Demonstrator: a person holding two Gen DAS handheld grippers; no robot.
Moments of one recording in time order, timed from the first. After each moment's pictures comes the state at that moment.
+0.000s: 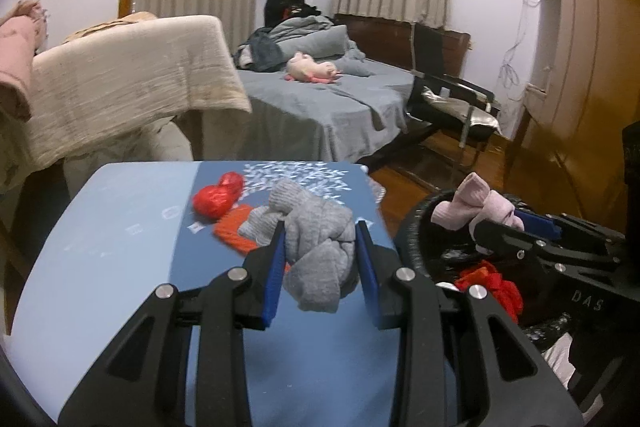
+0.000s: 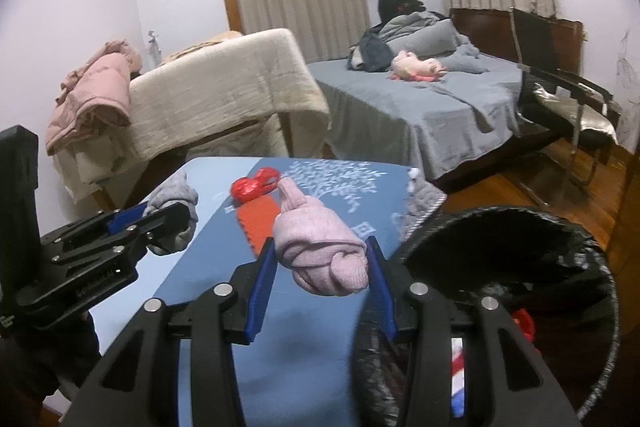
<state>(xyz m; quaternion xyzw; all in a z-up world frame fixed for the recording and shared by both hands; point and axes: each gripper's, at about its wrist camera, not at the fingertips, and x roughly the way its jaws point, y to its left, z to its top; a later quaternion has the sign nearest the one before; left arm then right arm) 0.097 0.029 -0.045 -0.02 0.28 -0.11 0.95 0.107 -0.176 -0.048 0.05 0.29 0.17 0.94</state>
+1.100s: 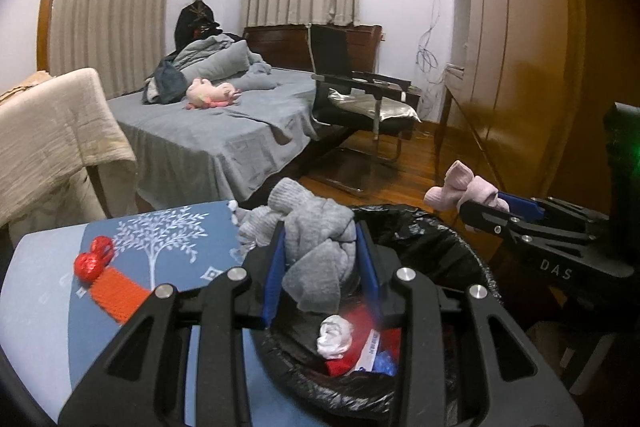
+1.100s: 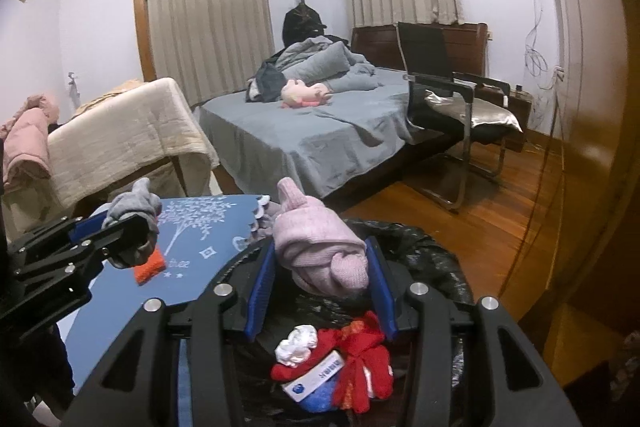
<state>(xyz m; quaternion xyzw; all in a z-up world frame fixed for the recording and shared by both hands) 0.102 -0.131 -0.024 0.03 0.25 -0.25 0.94 0.080 -0.338 -0.031 0.07 0.26 0.01 0.96</state>
